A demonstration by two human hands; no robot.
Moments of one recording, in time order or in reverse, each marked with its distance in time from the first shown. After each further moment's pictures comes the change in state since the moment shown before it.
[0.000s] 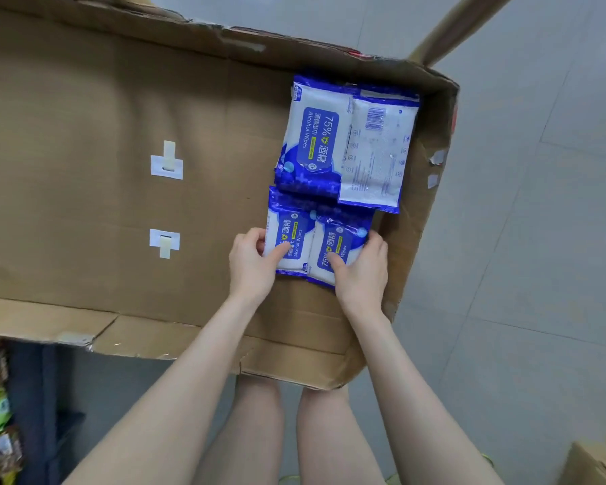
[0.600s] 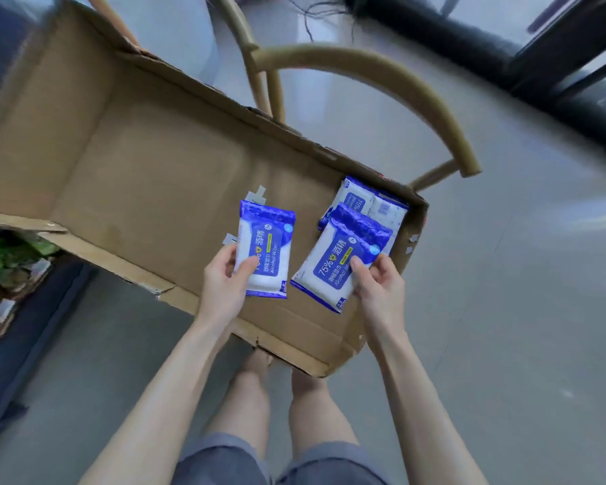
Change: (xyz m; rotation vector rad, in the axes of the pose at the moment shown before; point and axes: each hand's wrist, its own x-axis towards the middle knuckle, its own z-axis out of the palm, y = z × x) left_hand -0.171 0.025 -0.159 -0.810 0.124 0.104; right_hand -0.151 -0.106 -0.122 0.773 -0.296 -0.197
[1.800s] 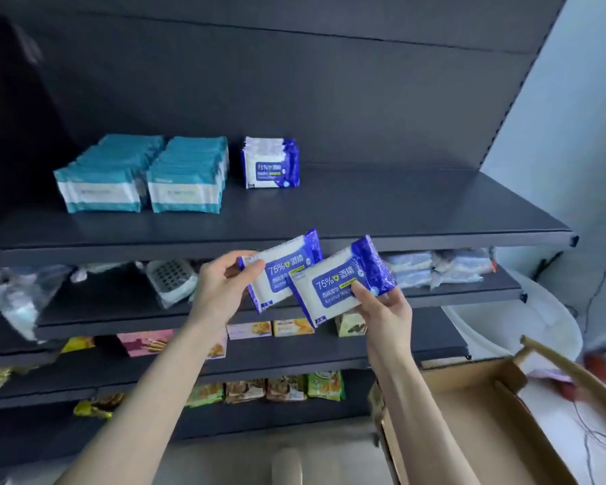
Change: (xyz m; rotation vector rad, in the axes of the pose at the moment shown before) left_hand -0.251 0.113 -0.660 -0.424 0.903 0.607; right_hand -0.408 0.008 0.590 -0.113 -0.996 -0.355
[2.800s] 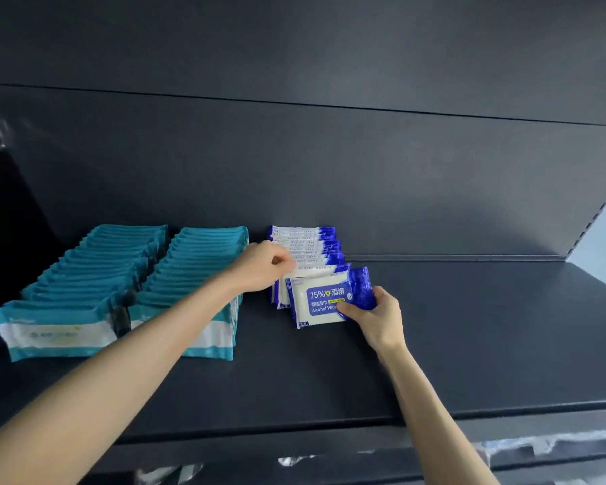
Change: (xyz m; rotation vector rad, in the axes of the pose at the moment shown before) left_hand 0.355 0.044 0.005 0.889 -0.306 0.263; right_hand 0.285 0.023 0.167 -0.613 -0.164 -0.154
